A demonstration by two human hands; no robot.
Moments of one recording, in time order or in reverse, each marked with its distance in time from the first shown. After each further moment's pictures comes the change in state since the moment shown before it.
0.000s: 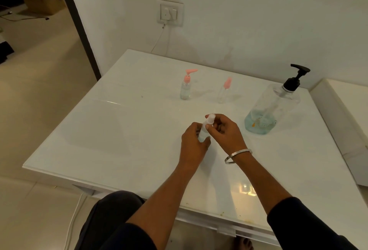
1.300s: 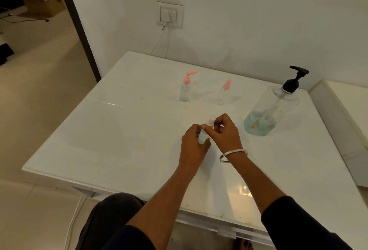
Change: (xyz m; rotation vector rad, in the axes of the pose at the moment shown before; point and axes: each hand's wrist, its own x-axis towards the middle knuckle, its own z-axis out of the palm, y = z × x) left_hand 0.001 -0.004 0.002 0.006 0.015 0.035; right_hand 0.002 -0.002 0.008 0.045 0.096 0.083
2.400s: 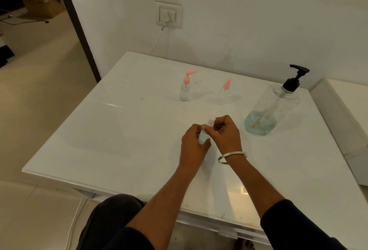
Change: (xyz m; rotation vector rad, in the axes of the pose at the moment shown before) left_hand 0.000 0.000 0.001 -0.002 0.007 -0.025; right_hand -0.002 0.003 0.004 0.099 0.086 0.053
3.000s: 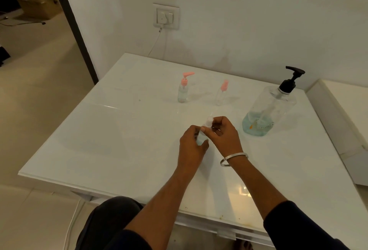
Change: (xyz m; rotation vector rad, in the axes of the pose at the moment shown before) left_hand 0.001 0.000 -0.001 0.013 -0.015 0.001; right_hand -0.001 -0.001 -0.007 0.007 -0.085 -0.020
